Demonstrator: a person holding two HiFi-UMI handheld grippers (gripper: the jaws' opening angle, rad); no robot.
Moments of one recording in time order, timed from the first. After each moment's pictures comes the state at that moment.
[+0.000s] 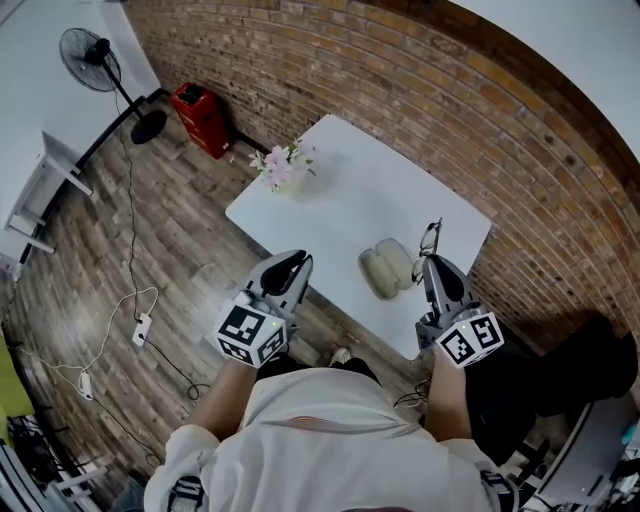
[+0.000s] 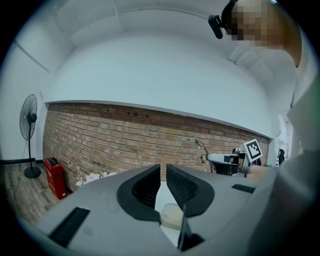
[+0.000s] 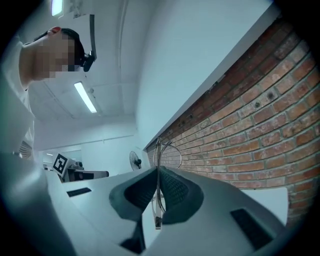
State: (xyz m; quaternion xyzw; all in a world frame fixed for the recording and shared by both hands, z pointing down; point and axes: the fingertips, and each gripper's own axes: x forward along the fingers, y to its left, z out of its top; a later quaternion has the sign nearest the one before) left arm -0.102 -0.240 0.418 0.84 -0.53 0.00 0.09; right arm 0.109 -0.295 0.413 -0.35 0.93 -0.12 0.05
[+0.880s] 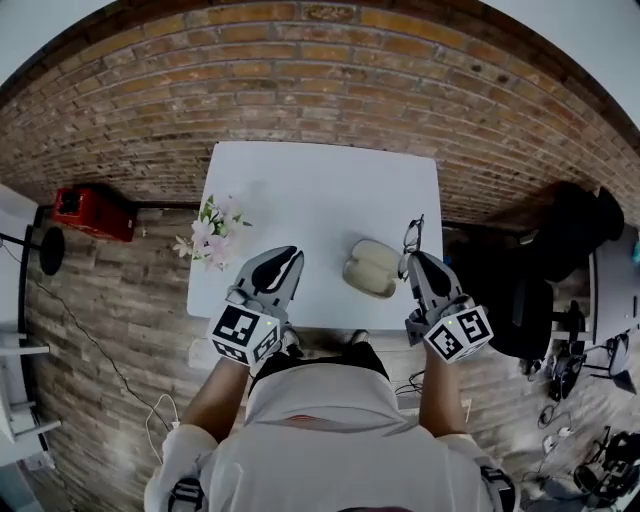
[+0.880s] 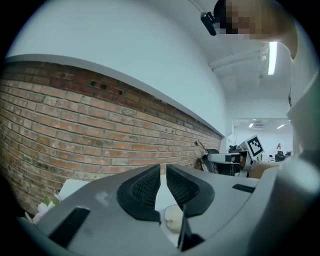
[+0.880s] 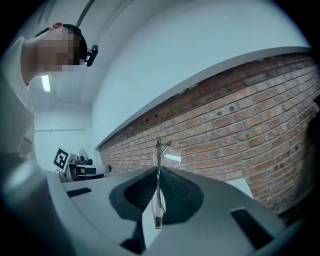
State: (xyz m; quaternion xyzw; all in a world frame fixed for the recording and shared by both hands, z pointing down) left arm -0.108 -0.420 0.447 0.96 -0.26 0.04 0.10; right arm 0.086 -0.352 0.443 -0.60 0.79 -0.13 0.03
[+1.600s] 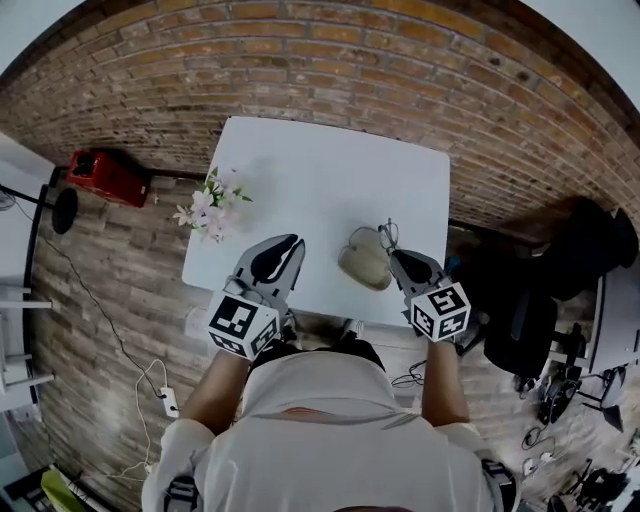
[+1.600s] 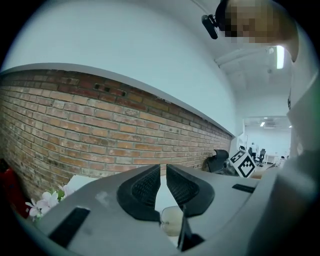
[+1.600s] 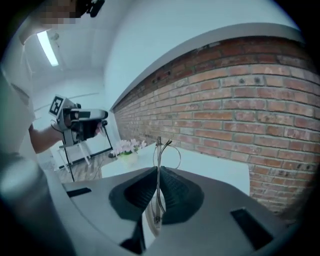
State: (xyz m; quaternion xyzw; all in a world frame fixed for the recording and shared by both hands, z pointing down) left arm -0.078 -0.396 0.443 0.94 -0.32 0.05 0.11; right arm 0.103 -0.354 0.548 -0.51 0.82 -0.18 -0.19
